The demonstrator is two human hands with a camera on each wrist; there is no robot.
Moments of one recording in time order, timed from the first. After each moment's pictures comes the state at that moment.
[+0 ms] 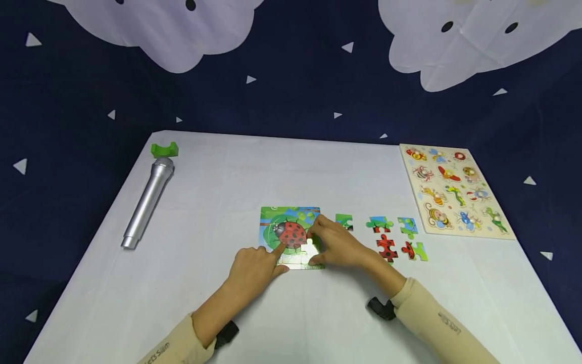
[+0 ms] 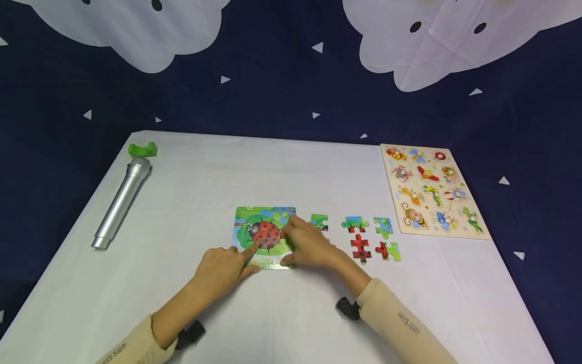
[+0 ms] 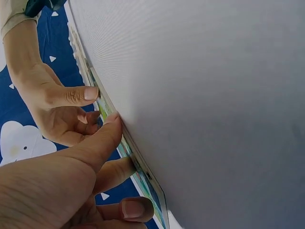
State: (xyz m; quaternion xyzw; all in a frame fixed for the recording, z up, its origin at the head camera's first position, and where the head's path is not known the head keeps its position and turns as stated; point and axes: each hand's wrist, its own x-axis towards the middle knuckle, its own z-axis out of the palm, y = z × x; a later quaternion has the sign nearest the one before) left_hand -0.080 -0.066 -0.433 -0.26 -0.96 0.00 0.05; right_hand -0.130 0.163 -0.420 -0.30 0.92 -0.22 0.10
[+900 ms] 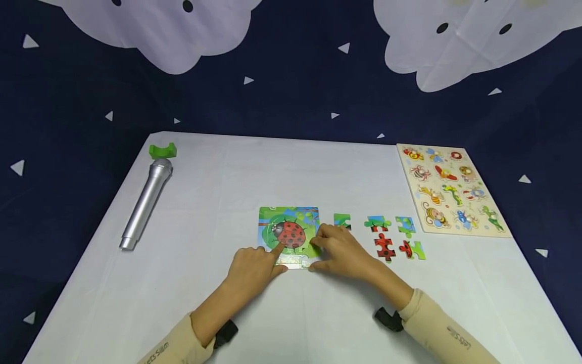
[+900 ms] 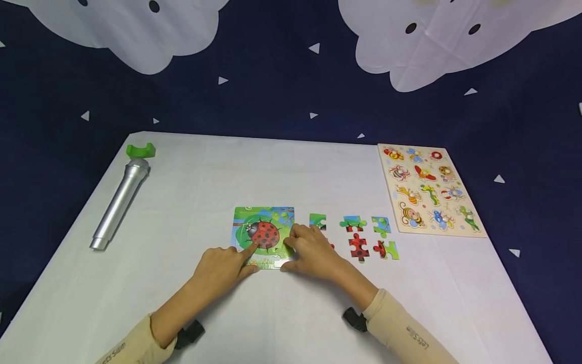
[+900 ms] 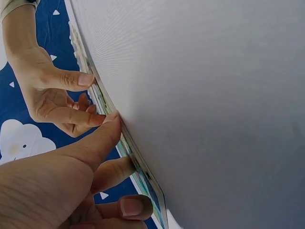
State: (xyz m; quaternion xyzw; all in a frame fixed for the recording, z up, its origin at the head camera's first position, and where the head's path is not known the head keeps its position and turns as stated) left_hand -0.081 -0.066 -0.433 -0.26 -0.96 -0.01 0.05; right_hand -0.110 0.170 -0.423 -0.32 0.93 -0.16 0.02
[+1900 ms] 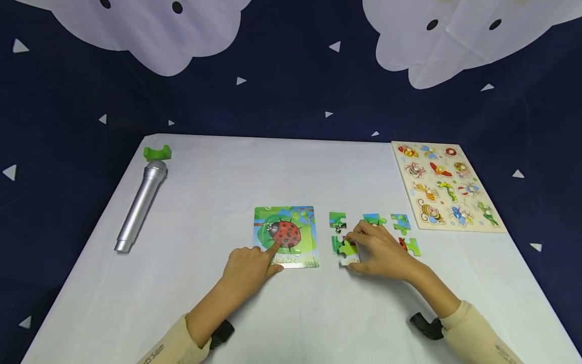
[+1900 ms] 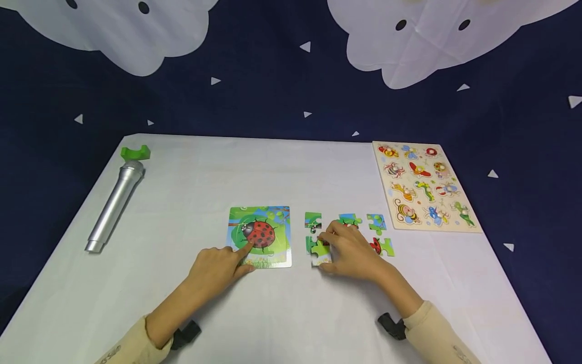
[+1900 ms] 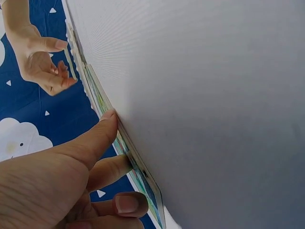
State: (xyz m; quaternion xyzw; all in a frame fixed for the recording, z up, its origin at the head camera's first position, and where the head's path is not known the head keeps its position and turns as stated) left_hand -0.082 -0.065 -0.433 -0.26 -0.97 -0.03 0.03; right_hand -0.095 0.253 -0.414 -0.25 0.95 -0.19 0.03
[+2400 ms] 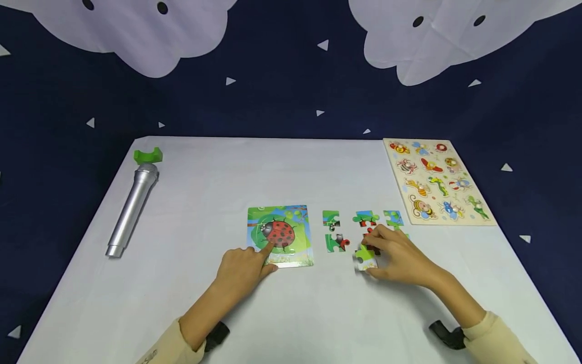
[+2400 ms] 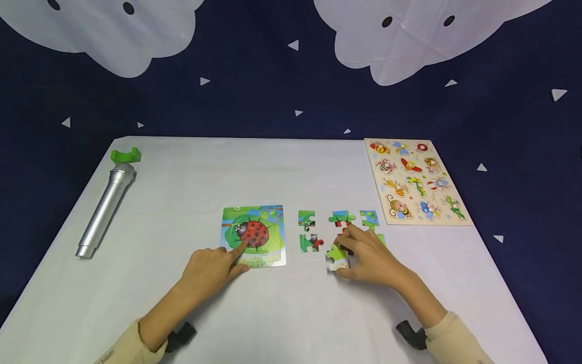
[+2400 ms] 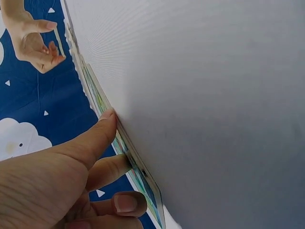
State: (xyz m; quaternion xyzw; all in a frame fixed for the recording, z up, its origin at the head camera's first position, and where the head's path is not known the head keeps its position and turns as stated) left_hand -0.082 -0.065 -0.433 -0.26 -0.97 -0.02 0.03; right_hand -0.073 0.294 -0.408 -0.24 0.95 -0.18 0.01
